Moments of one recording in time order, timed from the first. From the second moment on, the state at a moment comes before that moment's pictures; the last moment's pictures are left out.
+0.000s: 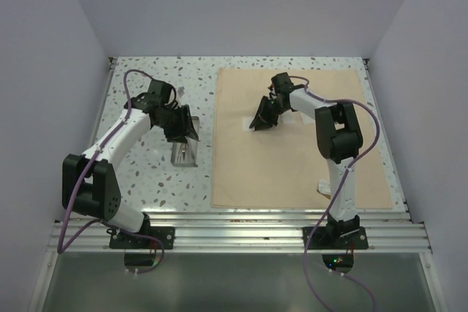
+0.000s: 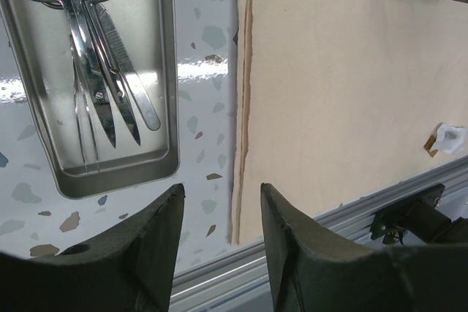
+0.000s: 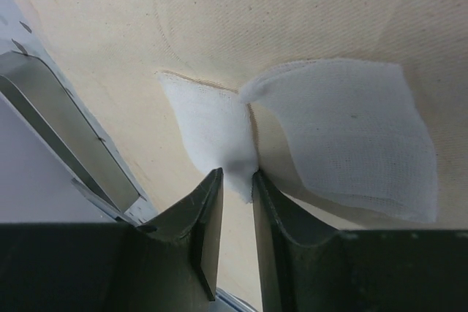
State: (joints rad) left arm -0.23 1.51 1.18 -0.79 0.33 -0.44; right arm 0.32 2.21 1.61 -0.57 -0.47 0.69
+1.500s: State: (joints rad) left arm -0.23 1.53 1.18 -0.77 0.37 -0.44; right arm 0.23 2.15 1.64 -0.61 -0.40 0.44
